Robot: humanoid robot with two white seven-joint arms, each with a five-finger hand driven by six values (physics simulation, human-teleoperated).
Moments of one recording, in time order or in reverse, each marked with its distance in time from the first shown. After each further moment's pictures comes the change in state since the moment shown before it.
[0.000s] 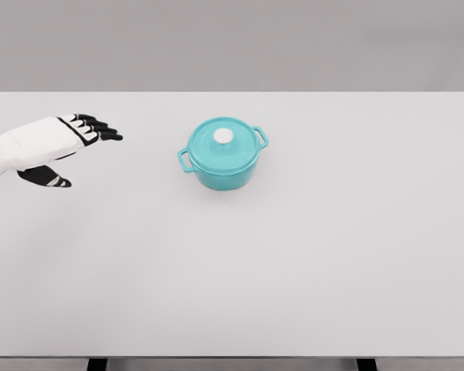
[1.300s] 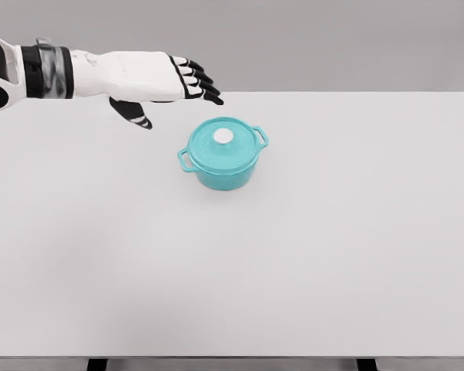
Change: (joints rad) left arm -0.735 -0.234 -0.589 0.173 0.098 -0.102 -0.129; right arm 0.014 0.000 0.001 0.000 0.000 0.000 -0.002
